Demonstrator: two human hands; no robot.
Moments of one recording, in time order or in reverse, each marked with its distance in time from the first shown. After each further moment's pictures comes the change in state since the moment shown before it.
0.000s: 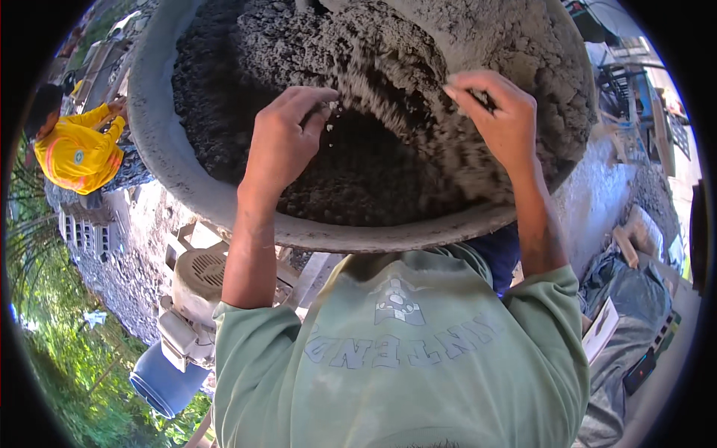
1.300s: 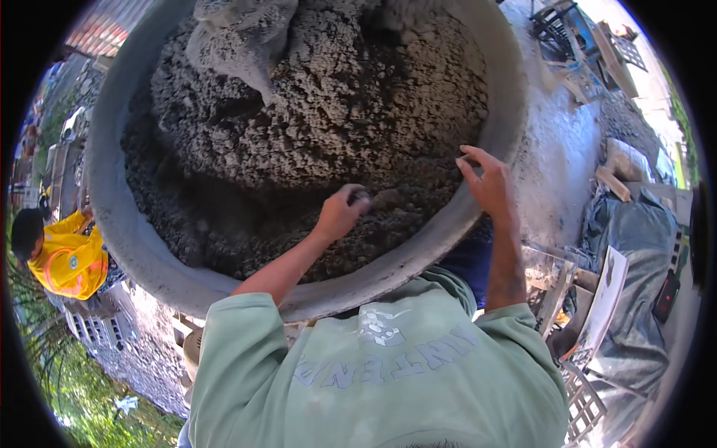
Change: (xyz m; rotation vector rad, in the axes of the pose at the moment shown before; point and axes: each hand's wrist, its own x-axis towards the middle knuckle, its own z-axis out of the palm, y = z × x) left_hand -0.016 -0.021 0.216 -0.315 -0.687 -0.253; right_hand -0.118 0.080 -0.089 -0.470 0.012 0.664
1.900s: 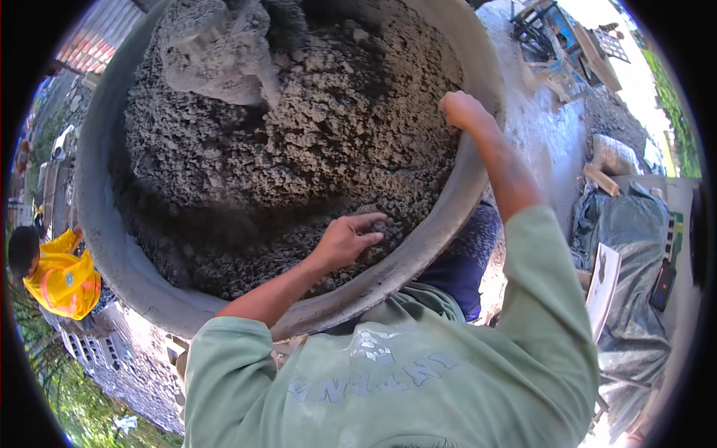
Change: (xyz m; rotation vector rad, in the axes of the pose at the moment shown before) left_hand -0.003 0.065 0.001 -0.309 -0.216 -0.159; right_hand 0.178 0.070 0.013 -0.585 -0.472 -0.112
